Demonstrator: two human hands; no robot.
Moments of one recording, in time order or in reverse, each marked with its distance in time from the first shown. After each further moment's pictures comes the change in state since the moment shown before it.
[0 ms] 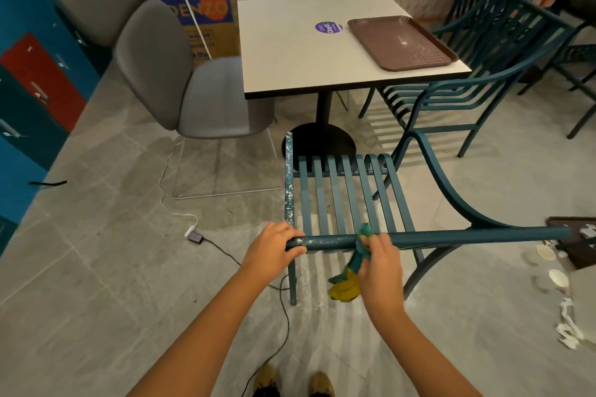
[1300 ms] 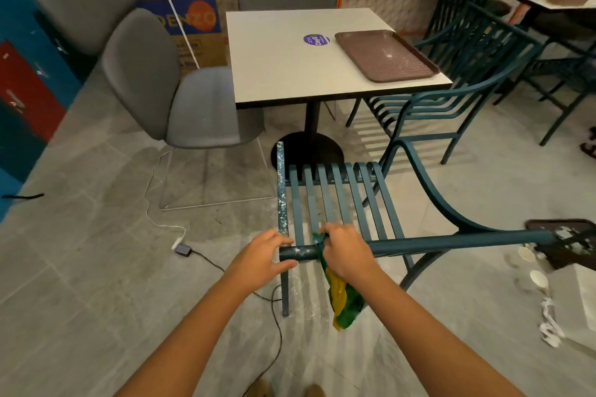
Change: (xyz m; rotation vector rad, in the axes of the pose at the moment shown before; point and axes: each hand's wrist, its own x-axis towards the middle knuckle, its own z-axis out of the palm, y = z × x) left_hand -0.004 -0.014 -0.016 -0.068 -0.078 0.041; right_hand 0.038 -0.057 -0.005 -0.220 -0.369 -0.101
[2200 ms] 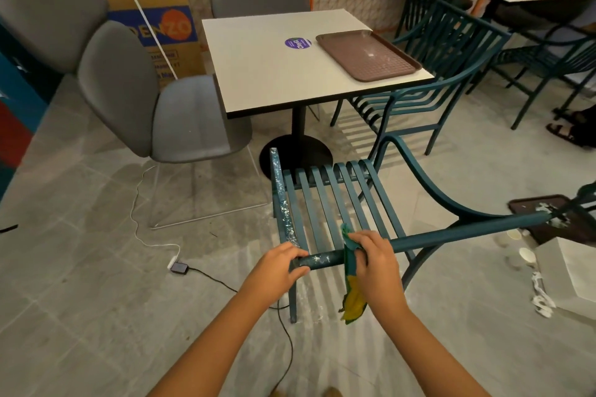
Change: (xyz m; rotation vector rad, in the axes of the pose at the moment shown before) left_hand 0.007 -0.016 -0.006 -0.022 -0.027 0.123; right_hand -0.022 0.008 0.037 0.229 0.511 0.018
